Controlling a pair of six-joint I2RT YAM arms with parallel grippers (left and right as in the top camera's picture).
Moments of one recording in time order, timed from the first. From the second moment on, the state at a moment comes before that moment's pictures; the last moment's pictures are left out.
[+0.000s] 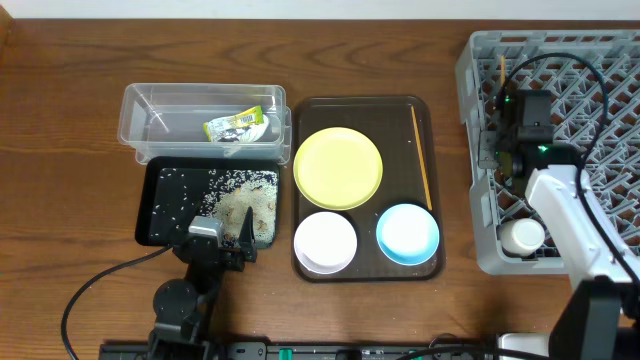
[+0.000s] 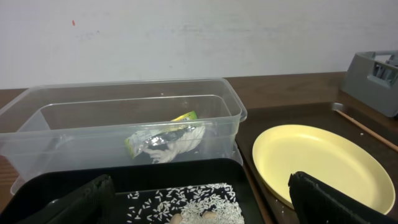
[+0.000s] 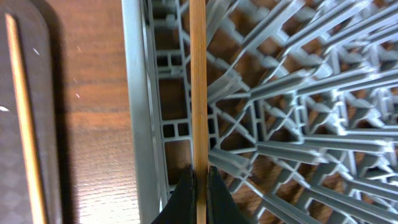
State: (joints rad) left arm -0.16 0.01 0.02 -0.11 0.02 -0.04; right arm 0.02 1.56 1.05 -0.50 0.22 0.02
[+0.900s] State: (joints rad) left arm -0.16 0.01 0.02 -0.11 0.02 -0.04; right arm 0.33 1.54 1.05 -0.50 0.01 0.15
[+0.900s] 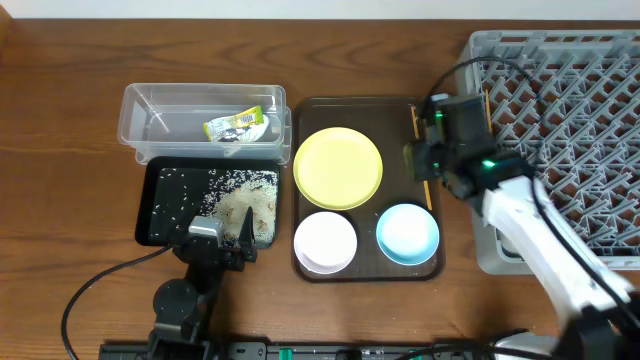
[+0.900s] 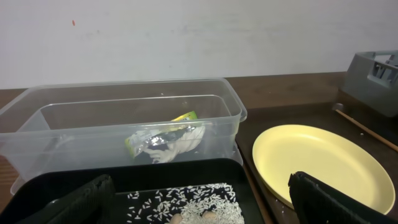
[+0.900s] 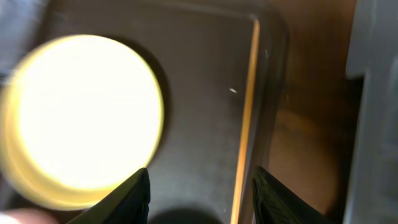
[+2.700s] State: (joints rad) left arm -0.16 0.01 0.02 -0.11 0.02 -0.04; right arm 0.00 1.54 1.08 -0.50 0.20 0.04
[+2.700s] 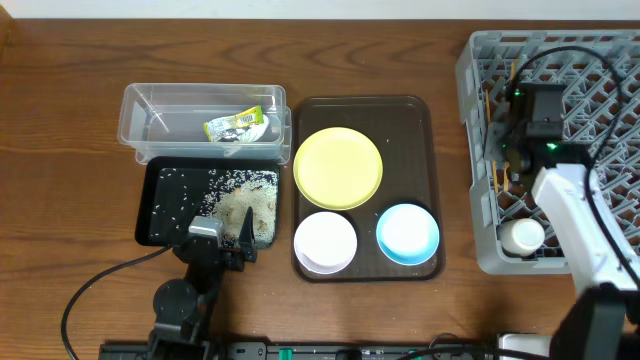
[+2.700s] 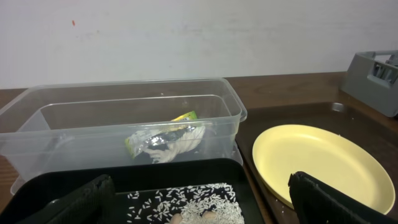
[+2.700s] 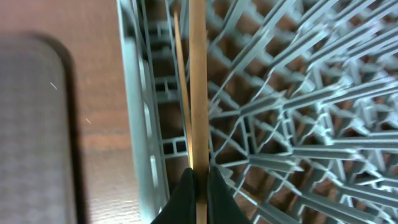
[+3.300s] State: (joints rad) left arm -0.16 0.01 0.02 -0.11 0.02 -0.04; right arm 0.15 1.19 1.09 -0.77 -0.31 0.05
